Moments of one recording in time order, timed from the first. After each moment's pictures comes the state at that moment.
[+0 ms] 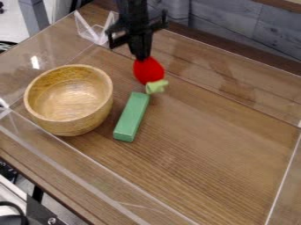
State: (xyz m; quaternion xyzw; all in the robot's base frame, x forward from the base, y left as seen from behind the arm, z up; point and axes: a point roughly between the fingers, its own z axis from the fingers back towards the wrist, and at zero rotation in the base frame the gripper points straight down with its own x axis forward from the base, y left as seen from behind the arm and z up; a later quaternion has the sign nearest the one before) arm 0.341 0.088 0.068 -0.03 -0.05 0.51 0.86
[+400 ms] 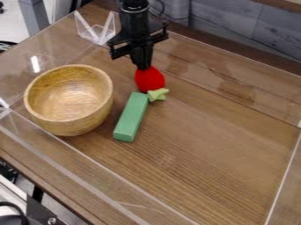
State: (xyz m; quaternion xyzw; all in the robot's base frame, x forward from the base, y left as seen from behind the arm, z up) arm 0.343 0.082 0.057 -0.03 -0.04 0.50 0.86
